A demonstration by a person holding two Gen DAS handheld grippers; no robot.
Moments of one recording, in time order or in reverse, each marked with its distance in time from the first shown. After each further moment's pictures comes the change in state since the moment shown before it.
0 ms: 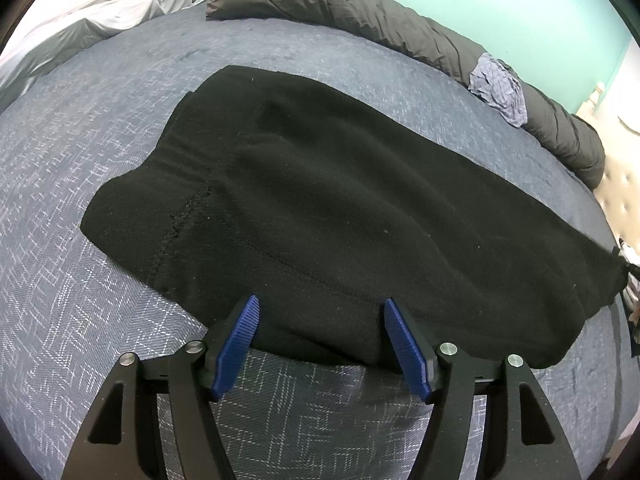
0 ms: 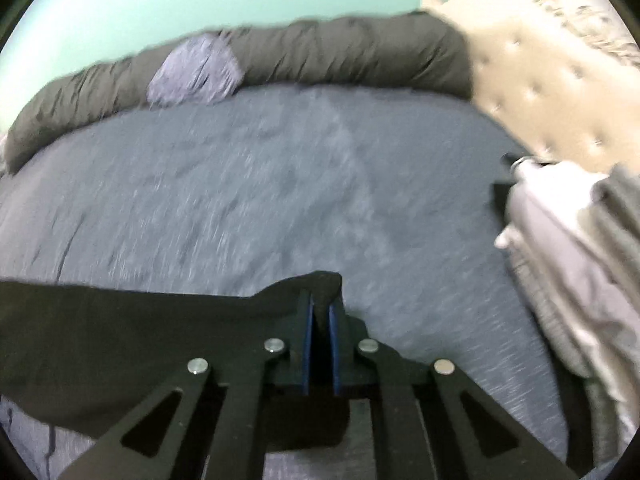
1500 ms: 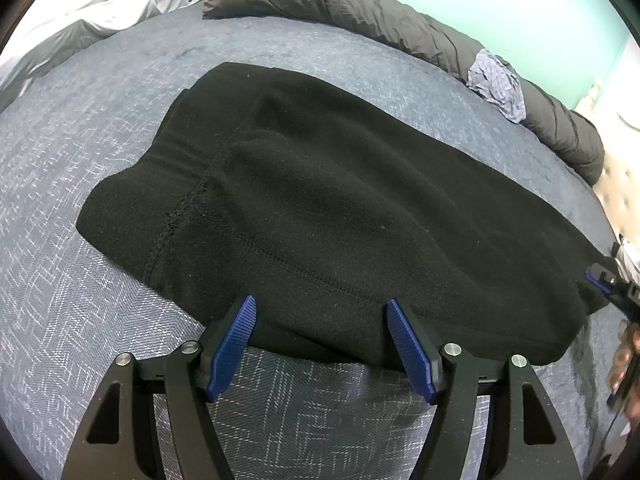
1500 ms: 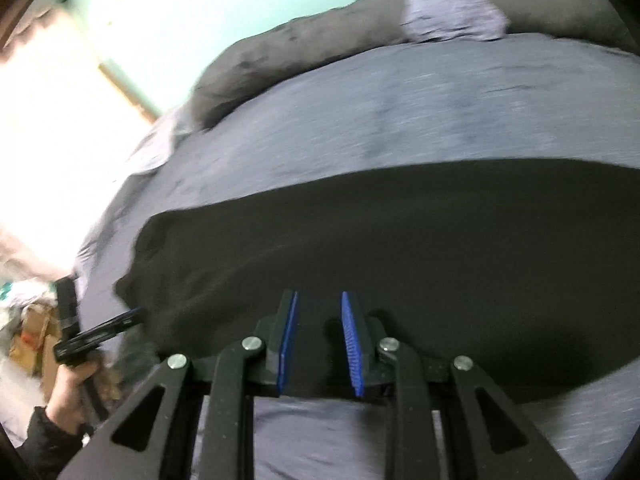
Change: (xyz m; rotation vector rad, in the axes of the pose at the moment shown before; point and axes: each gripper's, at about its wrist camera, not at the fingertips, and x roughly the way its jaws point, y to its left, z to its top) left arm 0.003 -0.002 -0.002 0.011 0.009 -0.011; right arm -0.069 0.344 -0.112 -0.032 0.142 0.758
